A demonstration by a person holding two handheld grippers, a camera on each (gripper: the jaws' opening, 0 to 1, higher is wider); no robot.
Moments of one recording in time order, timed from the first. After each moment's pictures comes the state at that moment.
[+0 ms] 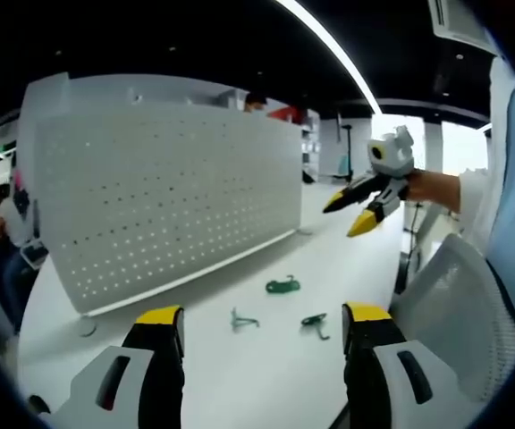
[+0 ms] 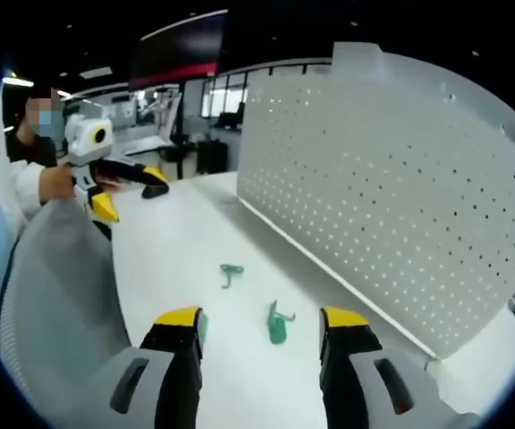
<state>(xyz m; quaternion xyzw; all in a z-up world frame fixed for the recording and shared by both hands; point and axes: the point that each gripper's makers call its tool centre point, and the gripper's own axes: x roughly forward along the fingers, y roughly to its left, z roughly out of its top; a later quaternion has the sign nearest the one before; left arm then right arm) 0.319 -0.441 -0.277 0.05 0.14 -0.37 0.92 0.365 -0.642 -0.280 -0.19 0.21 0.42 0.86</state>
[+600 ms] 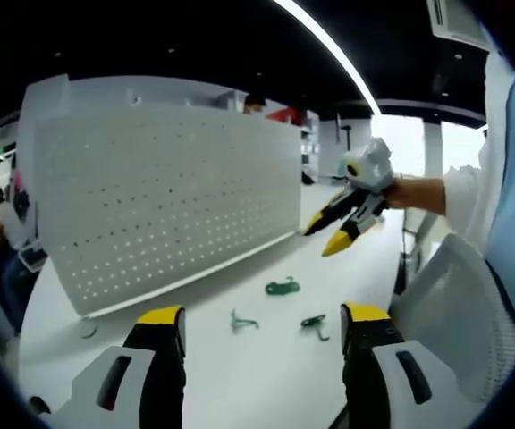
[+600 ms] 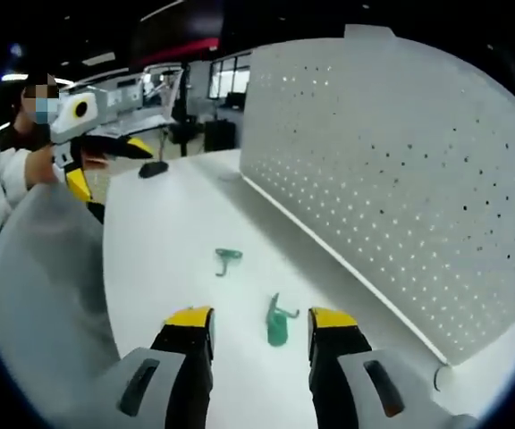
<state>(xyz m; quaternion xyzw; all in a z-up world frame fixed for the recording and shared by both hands) 0.318 -0.441 -0.275 0.06 0.13 -0.37 0.92 0.393 -0.626 -0.318 -0.21 0.25 0.43 0.84</state>
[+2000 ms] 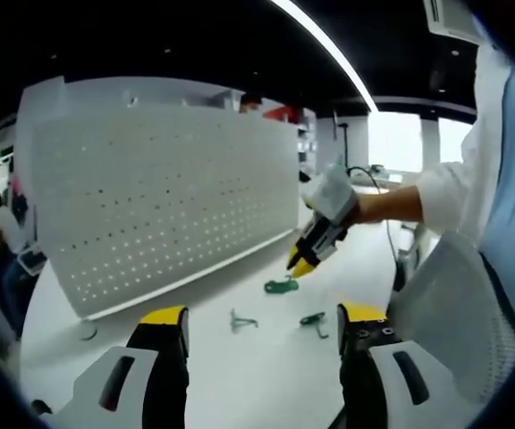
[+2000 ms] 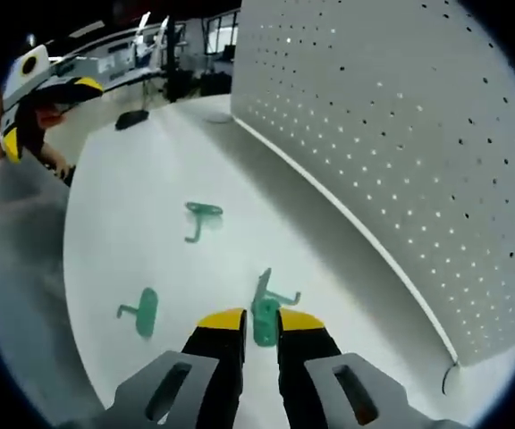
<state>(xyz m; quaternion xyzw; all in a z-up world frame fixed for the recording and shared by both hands) 0.316 -0.443 -0.276 0.06 0.13 -0.38 0.91 0.425 -0.618 -0.391 -0.27 0.35 0.40 0.80</state>
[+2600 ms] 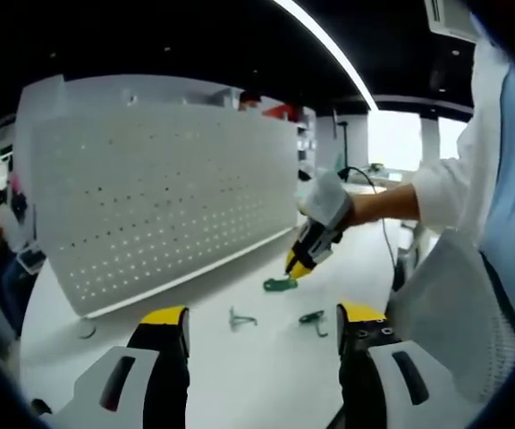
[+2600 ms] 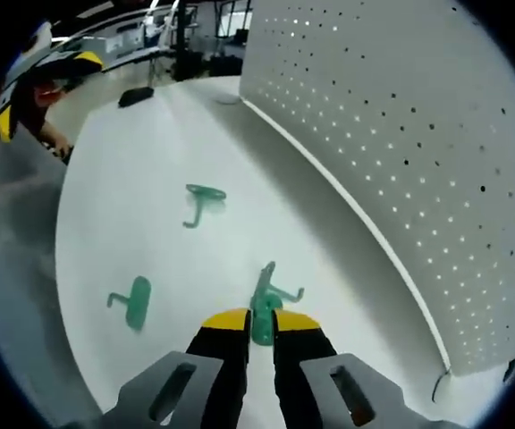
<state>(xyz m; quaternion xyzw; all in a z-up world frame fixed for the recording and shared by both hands) 0.315 -0.443 -0.279 0.06 0.14 -0.38 0.91 0.426 -0.616 -0.405 -0.31 0.37 0.41 0.78</state>
